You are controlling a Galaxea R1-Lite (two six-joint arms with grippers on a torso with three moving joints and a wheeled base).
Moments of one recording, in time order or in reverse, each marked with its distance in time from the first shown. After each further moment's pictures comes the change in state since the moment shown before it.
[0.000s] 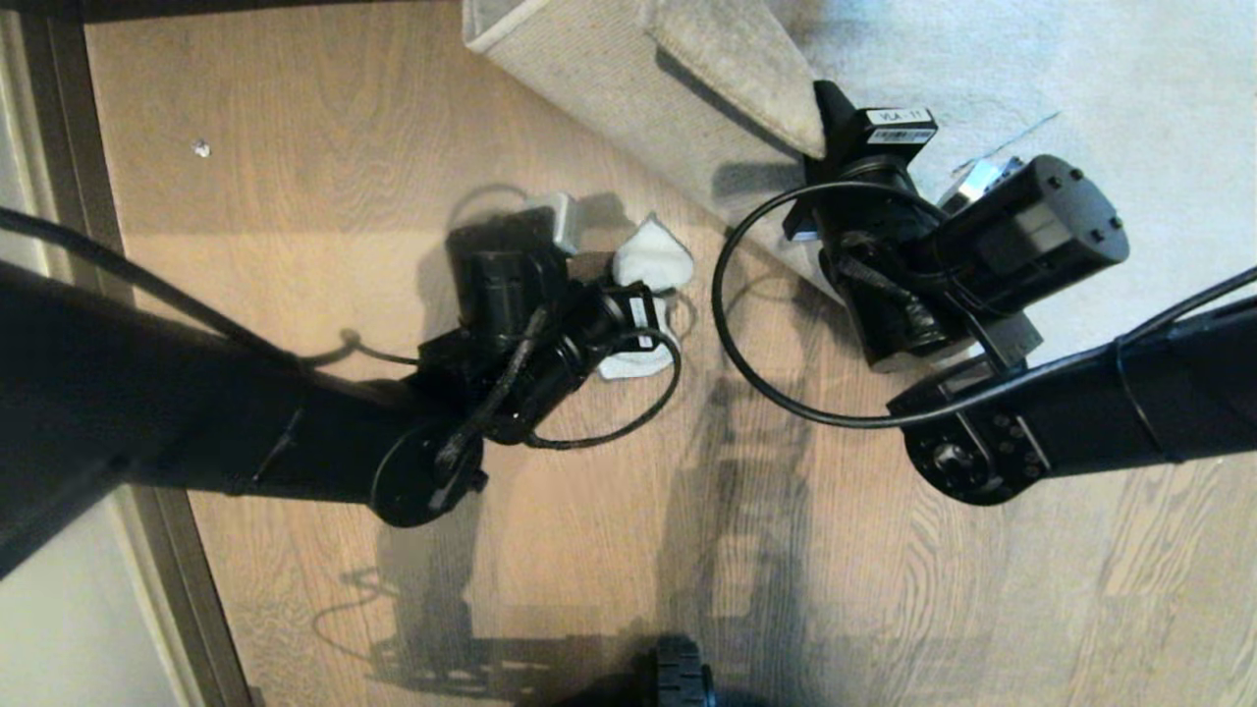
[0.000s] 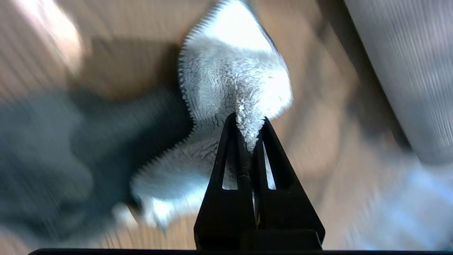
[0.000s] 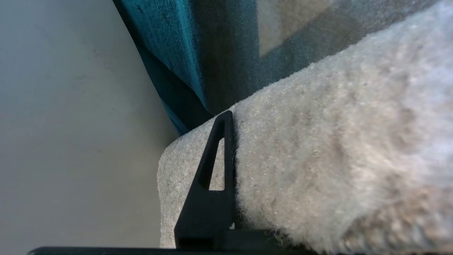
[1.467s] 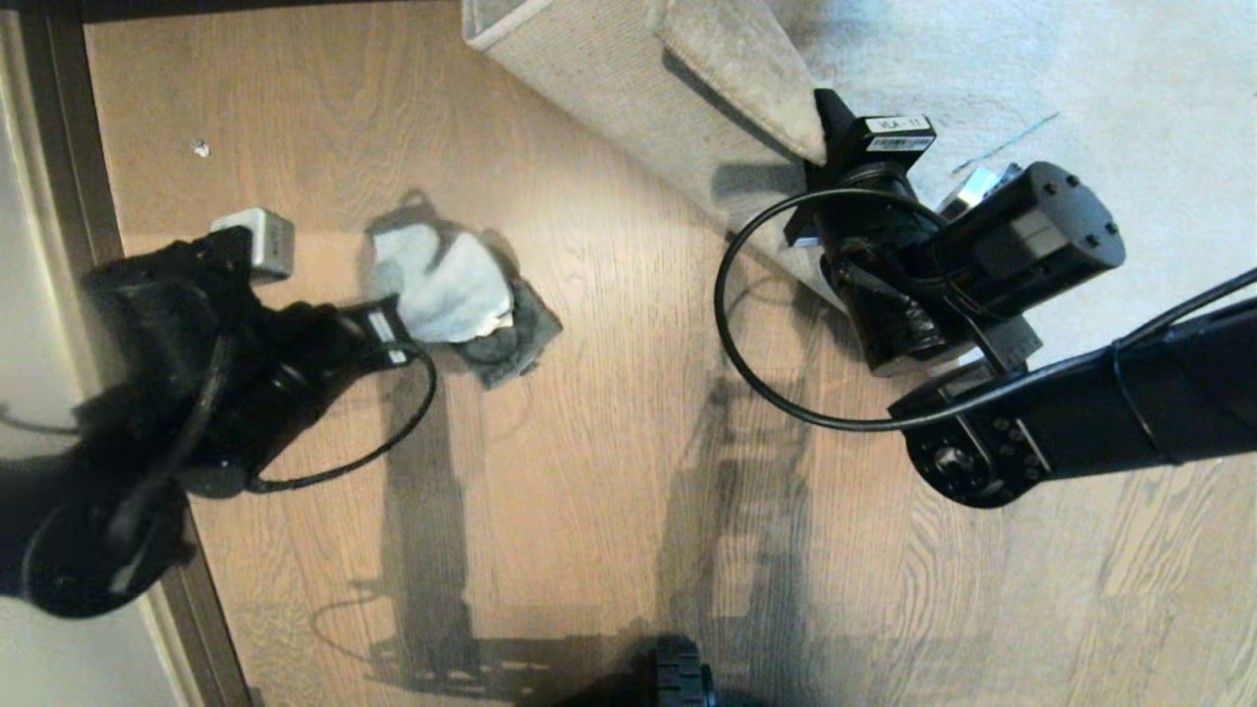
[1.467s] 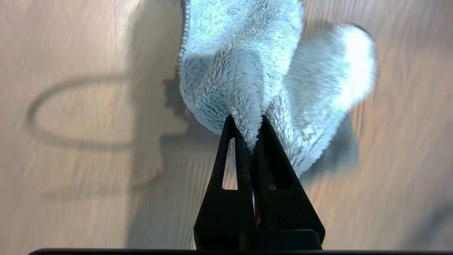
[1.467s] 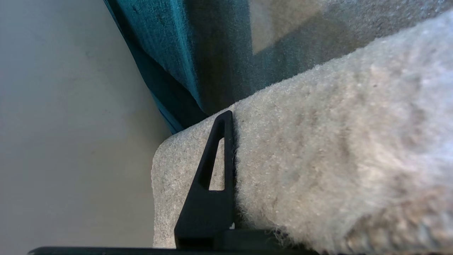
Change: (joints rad) left arm 0.381 -0.340 0.493 -0.111 -0.009 0.031; right arm 0.000 0.003 0.017 0.000 0.004 0.004
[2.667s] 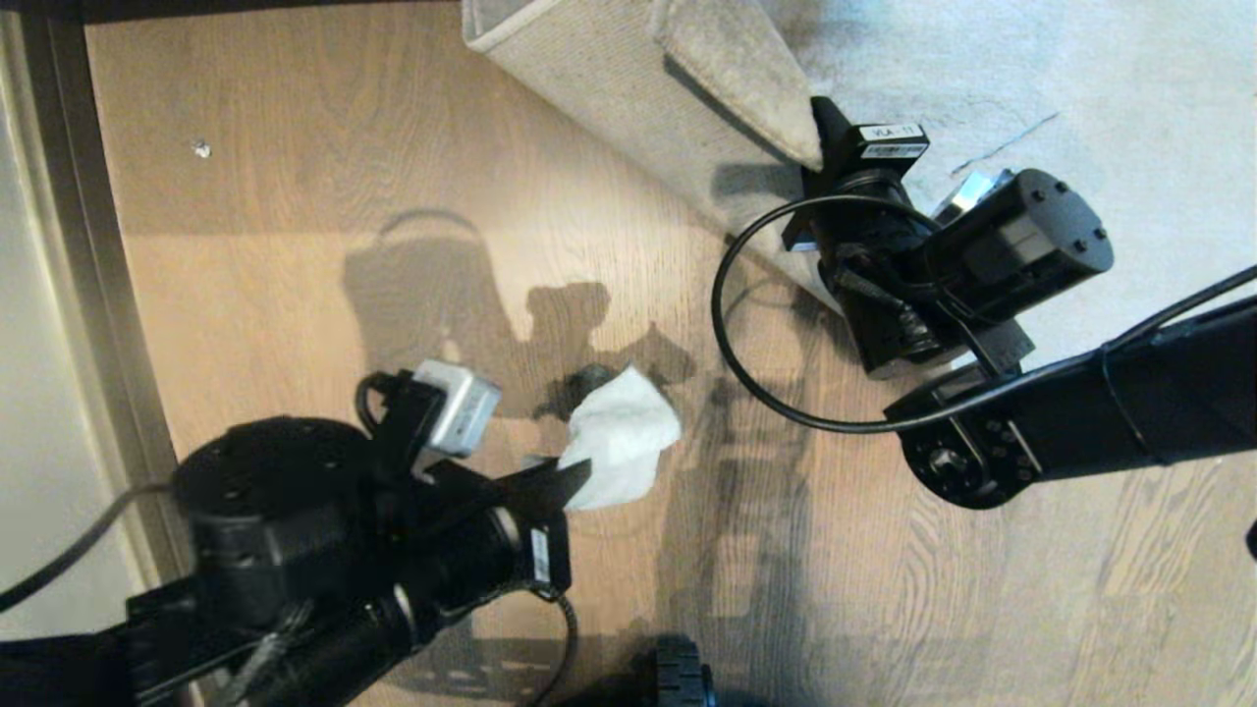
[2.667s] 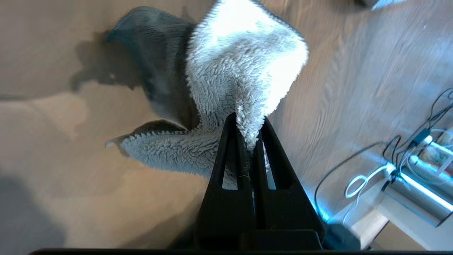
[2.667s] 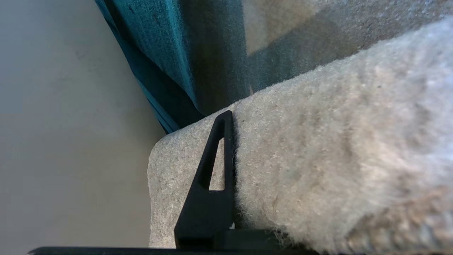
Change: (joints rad) left arm -0.554 -0.060 0.186 0.046 -0.001 0.036; right arm -0.001 0.013 0.002 0.000 0.000 0.000
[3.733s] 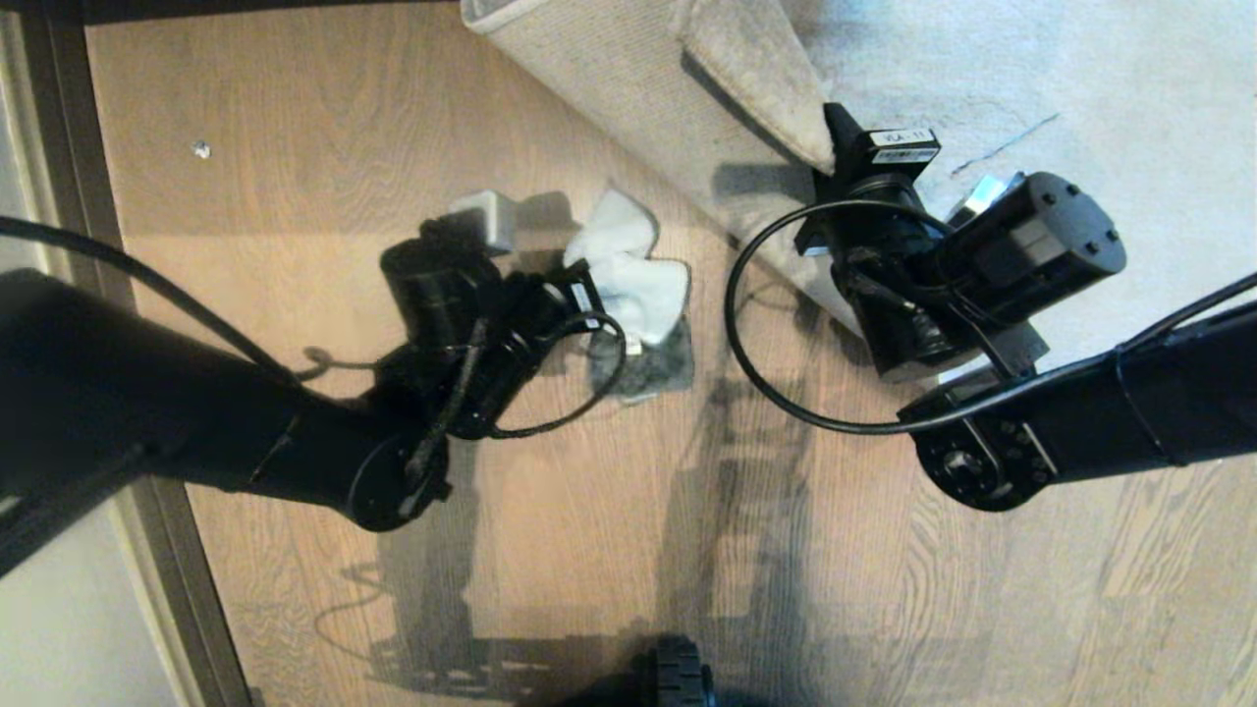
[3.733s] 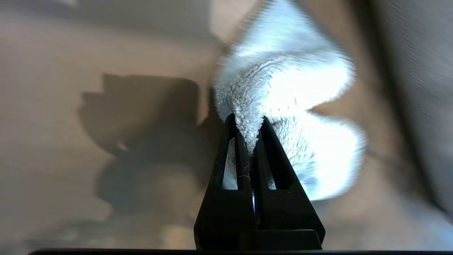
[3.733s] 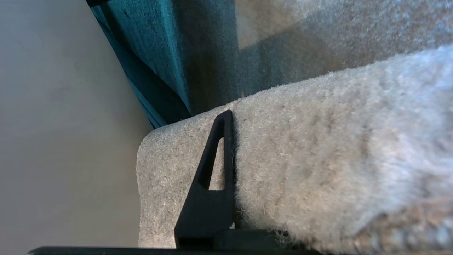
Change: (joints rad) left arm 0.291 0.403 -0.575 -0.167 0.026 -0.066; right arm -0.036 -0.015 0.036 0.001 -0.004 -0.005
